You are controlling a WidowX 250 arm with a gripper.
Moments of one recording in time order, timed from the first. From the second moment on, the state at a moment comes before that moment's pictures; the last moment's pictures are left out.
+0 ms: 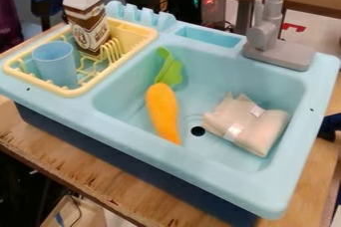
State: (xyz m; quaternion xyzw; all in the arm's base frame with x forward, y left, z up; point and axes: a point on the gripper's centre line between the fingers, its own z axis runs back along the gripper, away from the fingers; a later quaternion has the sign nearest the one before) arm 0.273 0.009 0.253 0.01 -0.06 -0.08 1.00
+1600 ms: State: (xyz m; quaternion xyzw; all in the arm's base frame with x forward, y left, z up) arm 0.290 -0.021 0.127 -0.02 0.02 0.05 1.00
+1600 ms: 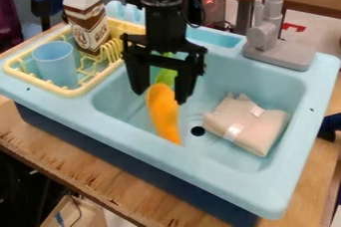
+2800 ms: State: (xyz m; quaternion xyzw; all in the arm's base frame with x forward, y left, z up) arm 0.309 -0.027 0.104 0.02 0.09 -0.01 1.00
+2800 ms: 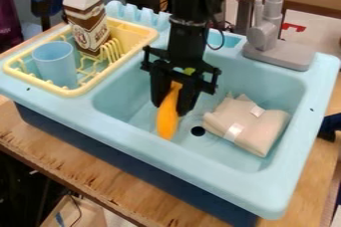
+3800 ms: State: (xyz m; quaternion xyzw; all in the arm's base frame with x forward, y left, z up) arm 0.274 0.015 0.222 0.09 0.04 -0.10 0.99
